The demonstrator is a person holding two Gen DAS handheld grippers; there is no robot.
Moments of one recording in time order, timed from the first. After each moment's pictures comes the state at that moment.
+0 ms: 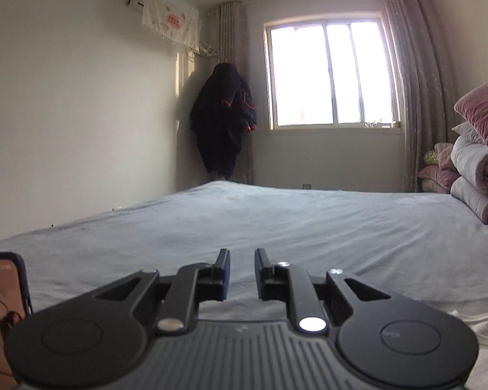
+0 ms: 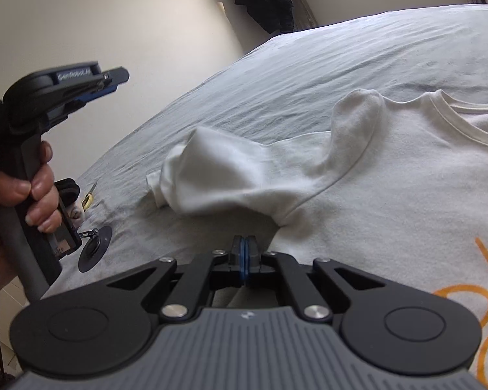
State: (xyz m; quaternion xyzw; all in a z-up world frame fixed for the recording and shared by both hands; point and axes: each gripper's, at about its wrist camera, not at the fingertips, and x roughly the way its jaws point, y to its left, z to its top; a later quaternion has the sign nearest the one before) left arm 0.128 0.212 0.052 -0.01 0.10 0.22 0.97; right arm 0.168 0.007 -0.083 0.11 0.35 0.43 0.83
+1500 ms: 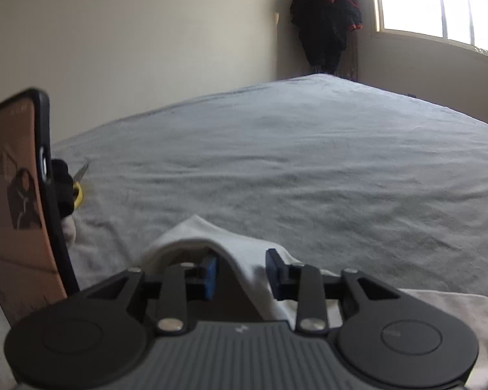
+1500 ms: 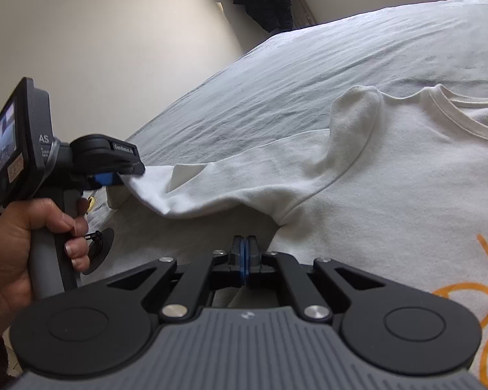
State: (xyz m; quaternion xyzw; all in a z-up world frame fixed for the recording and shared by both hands) left arm 0.152 0.246 -0.016 -0.09 0.28 0.41 0.86; right arm 0.170 0.001 -0.084 0.12 0.35 0.43 0.82
